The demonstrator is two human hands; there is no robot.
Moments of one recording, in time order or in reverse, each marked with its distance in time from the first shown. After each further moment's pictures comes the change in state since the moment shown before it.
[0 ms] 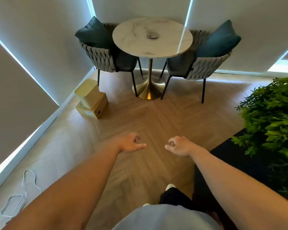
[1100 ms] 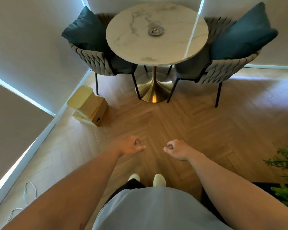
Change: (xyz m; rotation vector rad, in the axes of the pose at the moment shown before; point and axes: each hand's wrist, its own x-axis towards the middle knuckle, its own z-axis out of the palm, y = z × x) left_hand 0.241 0.014 -0.115 -0.068 -0.097 -0.123; right_hand 0.222 0.022 -0.147 0.130 -0.100 0.012
